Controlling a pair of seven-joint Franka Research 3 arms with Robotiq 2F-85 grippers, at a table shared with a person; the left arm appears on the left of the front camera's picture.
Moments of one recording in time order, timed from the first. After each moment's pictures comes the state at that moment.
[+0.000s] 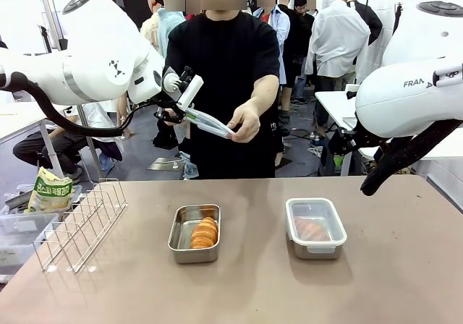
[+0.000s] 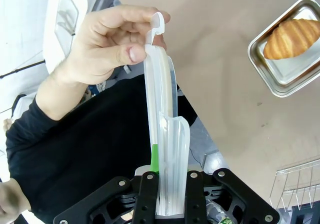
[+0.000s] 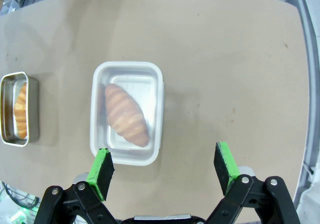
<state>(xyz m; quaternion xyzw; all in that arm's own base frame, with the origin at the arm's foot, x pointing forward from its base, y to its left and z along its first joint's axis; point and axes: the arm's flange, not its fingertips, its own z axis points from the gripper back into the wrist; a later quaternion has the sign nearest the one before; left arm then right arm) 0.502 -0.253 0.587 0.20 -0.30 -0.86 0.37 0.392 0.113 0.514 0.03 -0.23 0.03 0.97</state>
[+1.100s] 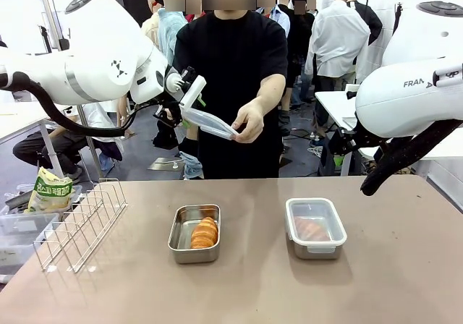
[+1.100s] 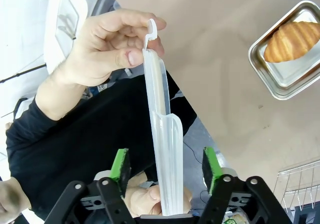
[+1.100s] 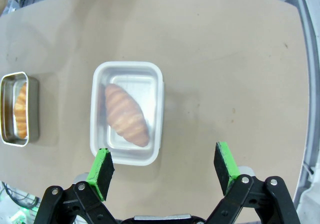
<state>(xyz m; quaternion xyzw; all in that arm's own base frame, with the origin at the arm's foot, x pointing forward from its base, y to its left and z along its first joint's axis) 0.498 -0.260 0.587 0.20 -0.30 -0.86 0.36 0.392 0.113 0.514 0.03 -0.23 0.03 0.97</state>
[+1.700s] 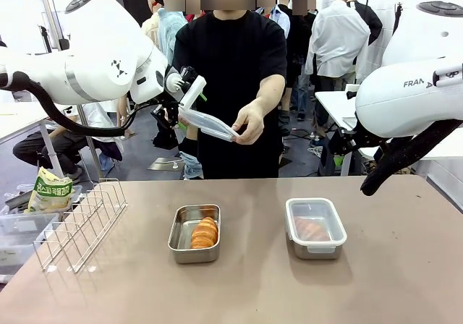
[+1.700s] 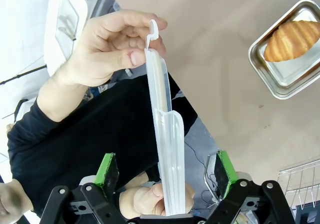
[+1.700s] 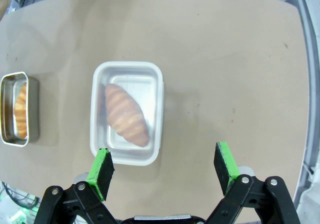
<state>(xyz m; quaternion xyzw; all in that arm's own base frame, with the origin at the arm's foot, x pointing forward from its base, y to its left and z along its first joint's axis) 0.497 -0.261 0.588 0.20 -0.30 -0.86 0.36 0.392 0.113 0.514 0.03 -0.23 0.03 0.97</state>
